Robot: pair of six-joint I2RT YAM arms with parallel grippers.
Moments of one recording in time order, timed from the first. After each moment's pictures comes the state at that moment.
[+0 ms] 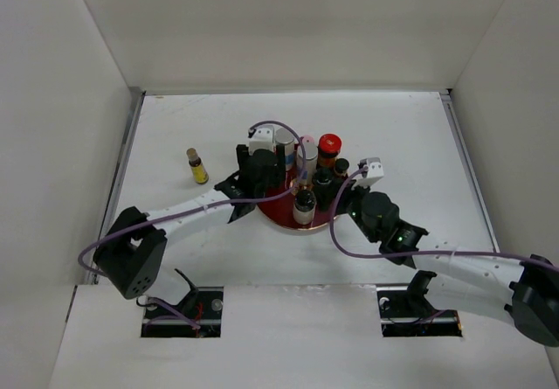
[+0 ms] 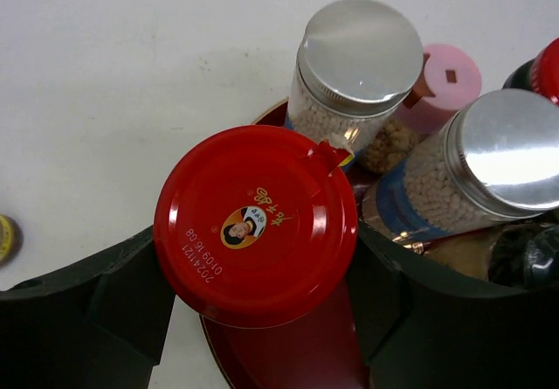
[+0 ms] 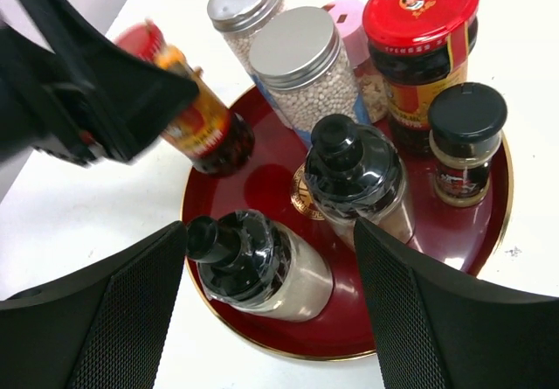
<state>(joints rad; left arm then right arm) -0.75 1.42 0.85 0.15 -0.59 -0.35 0.88 1.00 0.46 0.37 0.43 0.50</state>
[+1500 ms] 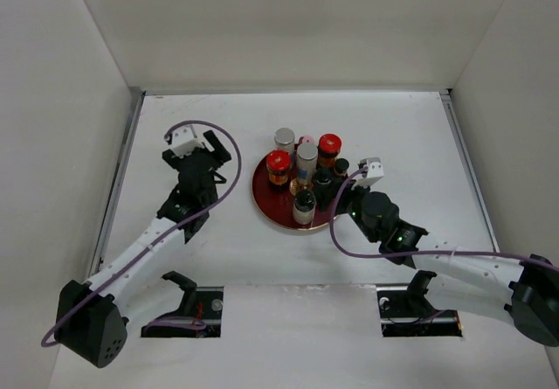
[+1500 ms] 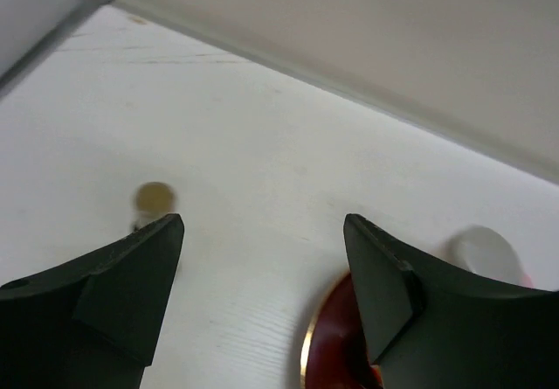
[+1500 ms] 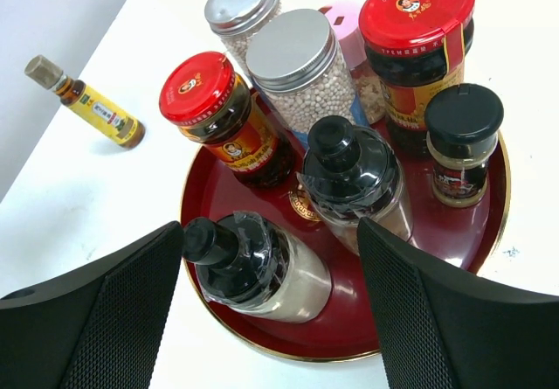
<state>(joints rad) -0.53 1.00 0.66 0.24 -0.72 -0.38 0.88 1.00 0.46 0.37 0.44 0.50</state>
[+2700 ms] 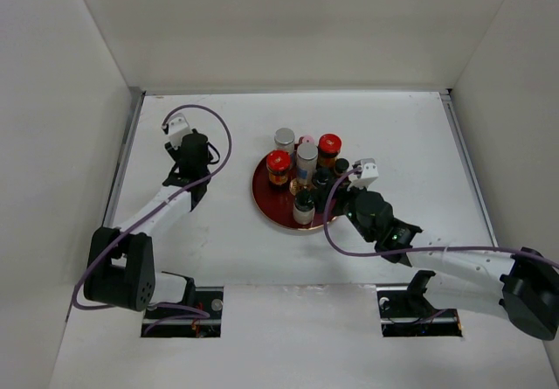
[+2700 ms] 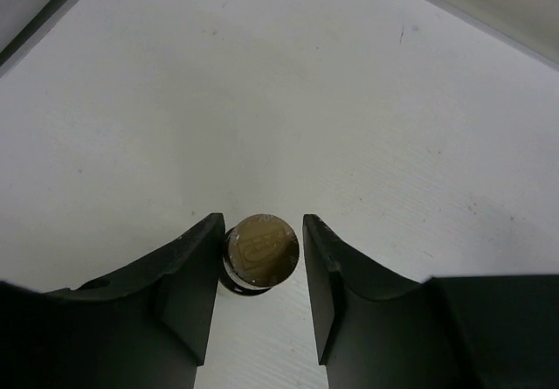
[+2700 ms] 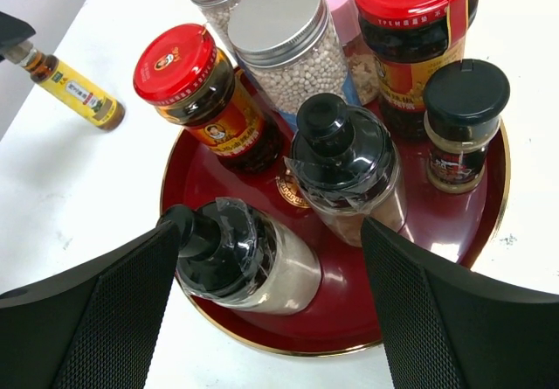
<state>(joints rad) -0.23 1.33 0.74 0.17 -0.59 -0.46 0.88 1.05 0.46 0.37 0.44 0.50</state>
